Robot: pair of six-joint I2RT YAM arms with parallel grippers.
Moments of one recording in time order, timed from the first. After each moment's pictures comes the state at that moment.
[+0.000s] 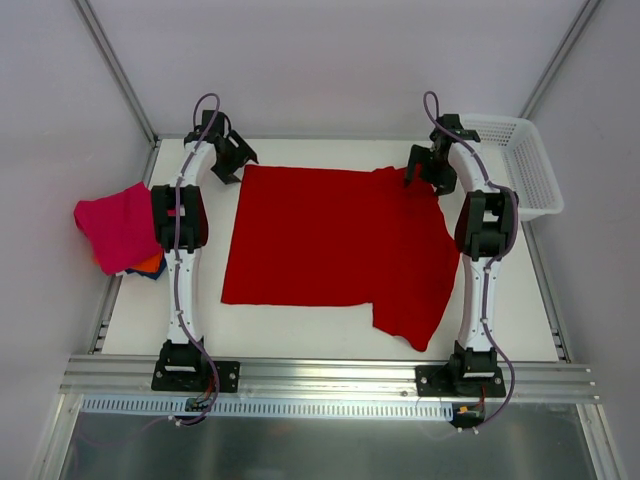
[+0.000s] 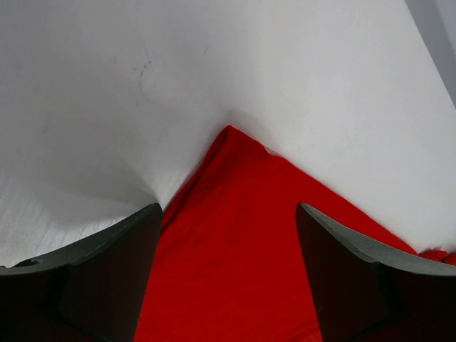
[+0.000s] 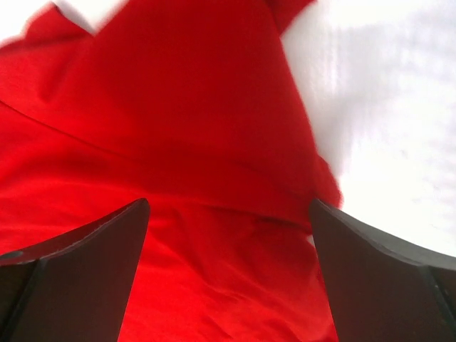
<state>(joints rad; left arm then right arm) -0.01 2.53 2.26 -0.72 0.17 -0.77 0.04 2.44 2.23 -0.97 -0.09 0.28</state>
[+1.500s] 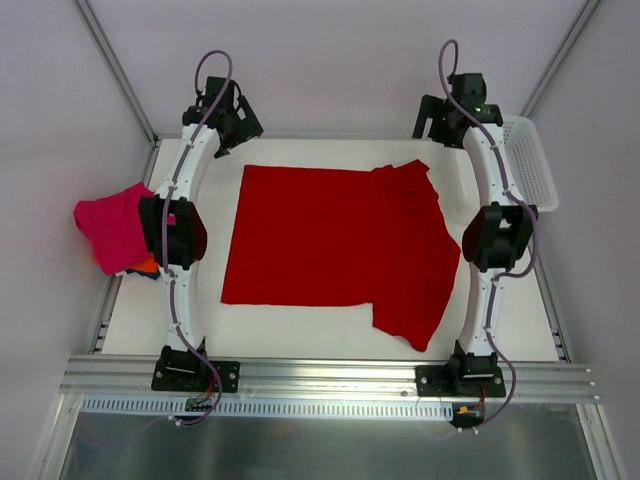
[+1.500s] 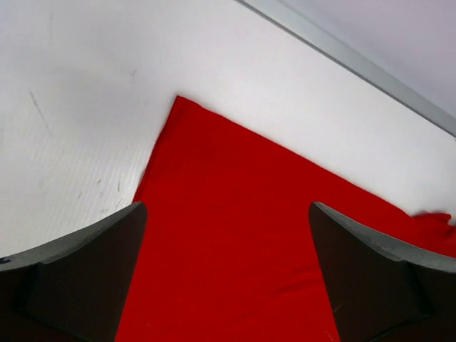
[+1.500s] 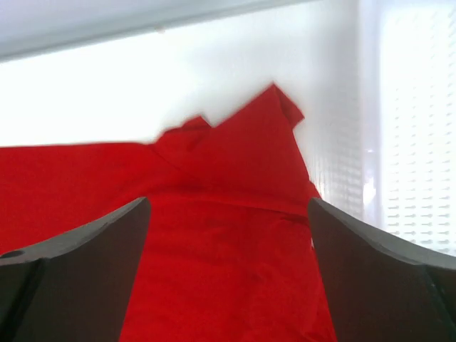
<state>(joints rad) -0.11 2.26 2.26 -0.84 -0.09 -0.61 0.07 2.27 2.35 -0.89 -0.04 0.24</state>
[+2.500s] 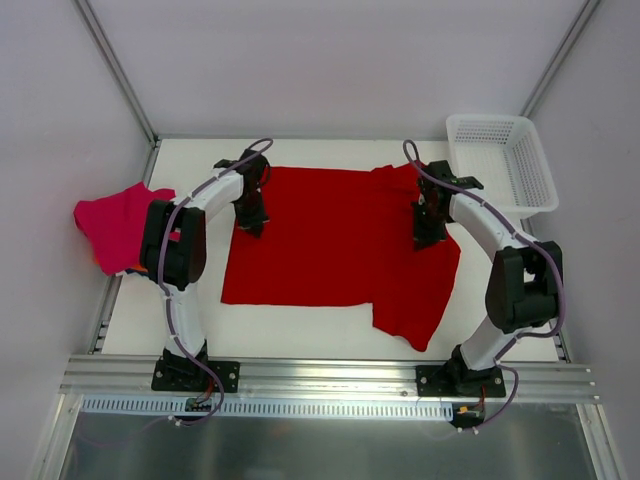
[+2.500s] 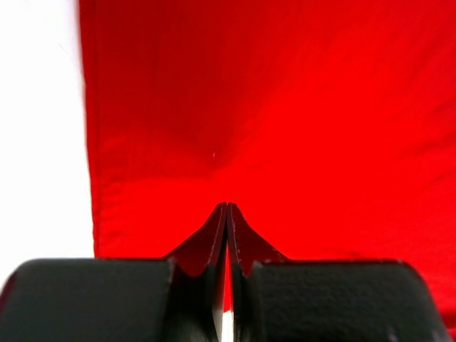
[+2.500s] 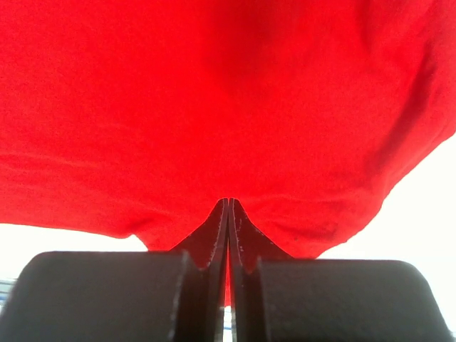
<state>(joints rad) -0.28 1.99 1.53 -0.92 -0.04 -0.51 0.23 1.67 1.30 -0.93 -0.06 0.25</state>
